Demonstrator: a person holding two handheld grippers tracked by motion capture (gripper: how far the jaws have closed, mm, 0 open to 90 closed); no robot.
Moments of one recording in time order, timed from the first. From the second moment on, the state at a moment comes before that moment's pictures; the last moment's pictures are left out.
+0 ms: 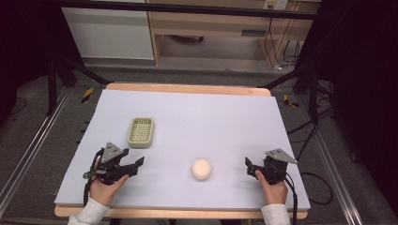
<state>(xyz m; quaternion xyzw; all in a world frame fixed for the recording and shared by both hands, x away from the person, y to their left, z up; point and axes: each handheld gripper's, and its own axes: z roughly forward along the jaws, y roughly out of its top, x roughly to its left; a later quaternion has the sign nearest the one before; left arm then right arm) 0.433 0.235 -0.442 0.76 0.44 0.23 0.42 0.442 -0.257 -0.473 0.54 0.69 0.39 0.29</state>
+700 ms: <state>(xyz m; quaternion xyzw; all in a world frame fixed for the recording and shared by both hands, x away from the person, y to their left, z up) 0.433 0.203 -0.445 0.78 0.41 0.21 0.42 0.445 -0.254 -0.481 0.54 0.69 0.38 0.30</state>
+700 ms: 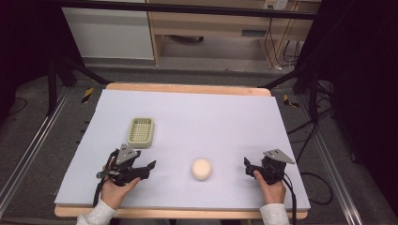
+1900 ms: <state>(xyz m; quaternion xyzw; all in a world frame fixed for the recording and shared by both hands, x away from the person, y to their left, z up) 0.439 0.142 -0.425 0.81 0.36 0.18 0.42 0.443 -0.255 -0.486 0.55 0.67 0.39 0.31</state>
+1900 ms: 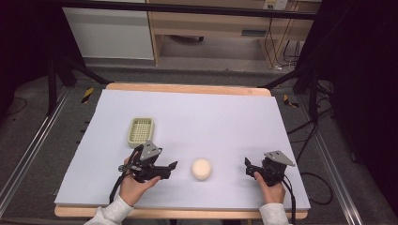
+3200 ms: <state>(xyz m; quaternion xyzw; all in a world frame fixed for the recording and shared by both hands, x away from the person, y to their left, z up) 0.452 0.077 -0.434 0.84 0.33 0.14 0.42 0.443 -0.254 -0.486 0.55 0.67 0.38 0.31</state>
